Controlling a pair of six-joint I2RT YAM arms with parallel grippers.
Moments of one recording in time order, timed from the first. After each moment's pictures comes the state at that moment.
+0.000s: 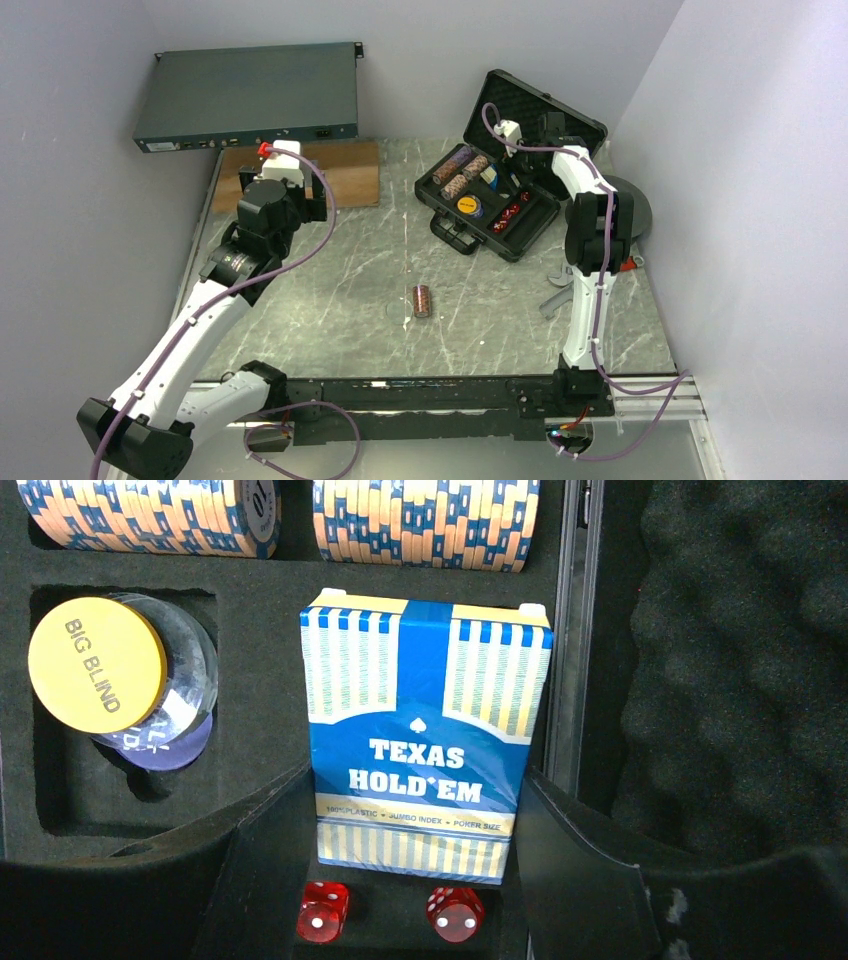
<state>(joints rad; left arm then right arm) -0.42 0.97 1.02 -0.27 -0.44 -0.02 0.02 2.26 1.93 -0.68 -0.57 -0.71</state>
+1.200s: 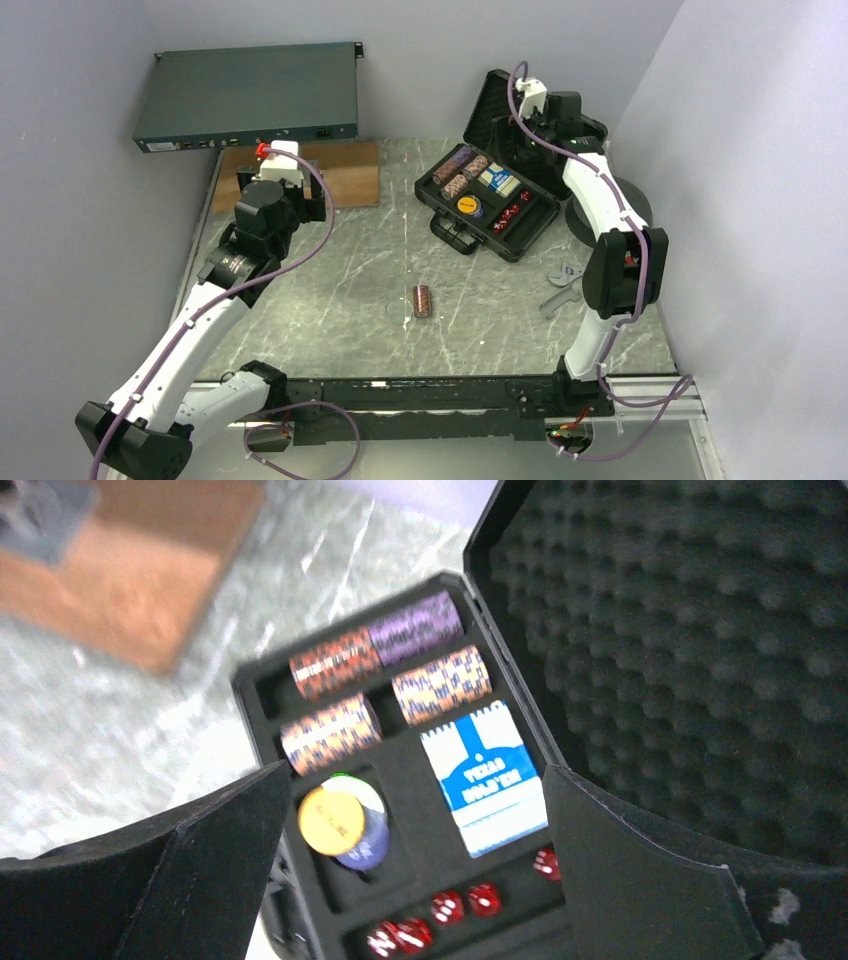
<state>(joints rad) -0.42 0.96 1.02 -0.27 -0.44 -0.02 0.09 1.83 1.67 -0.33 -0.36 -0.06</state>
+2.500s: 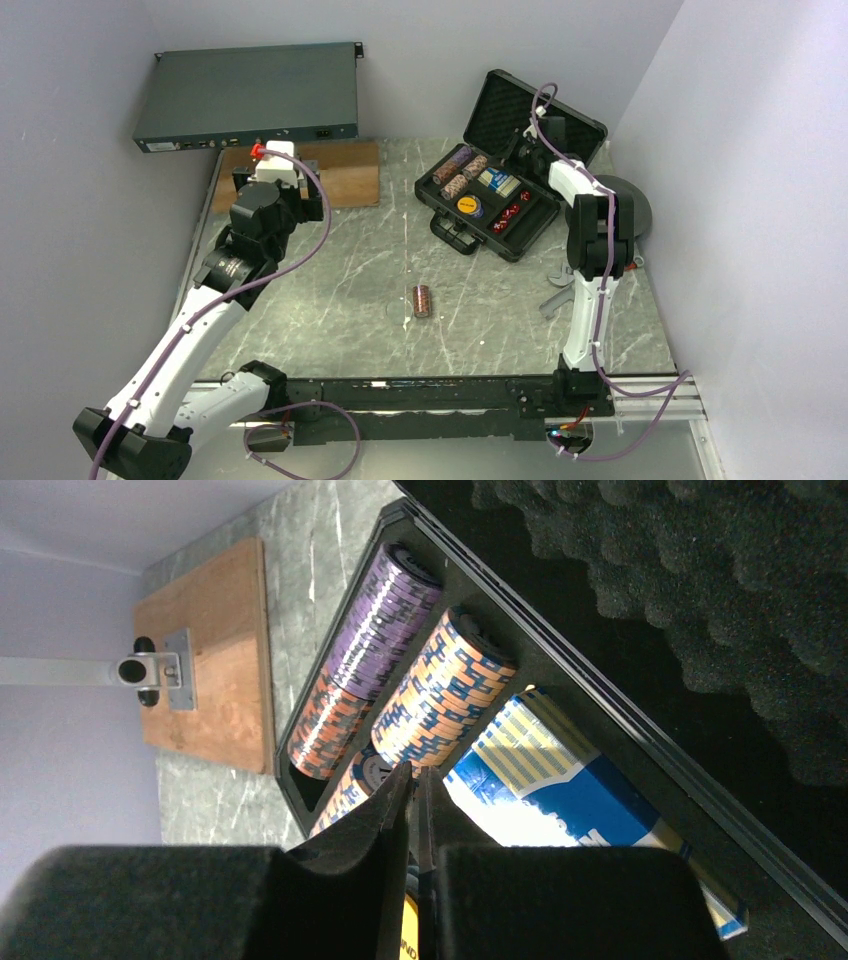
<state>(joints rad) -0.41 0.94 1.02 -0.27 -0.44 -0.02 0.04 2.20 1.71 -0.12 -0.50 0.61</state>
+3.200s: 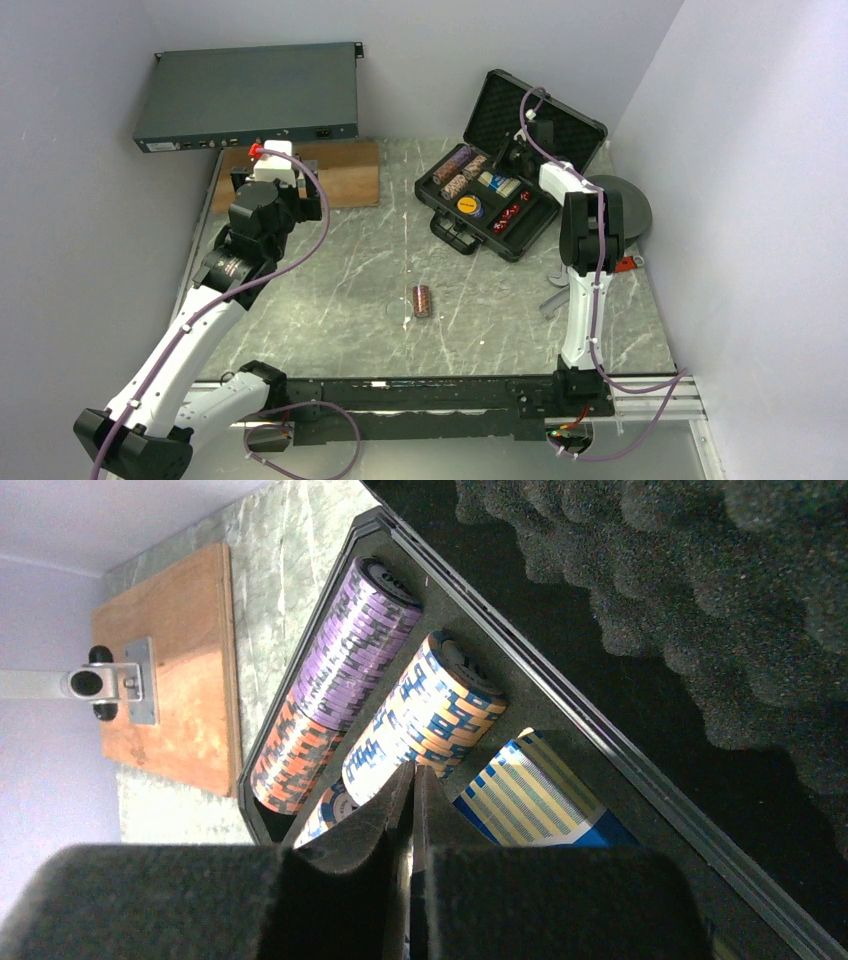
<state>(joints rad) -0.40 0.94 1.02 -0.27 -0.44 -0.02 0.06 2.27 1.74 -0.09 -0.44 0.58</state>
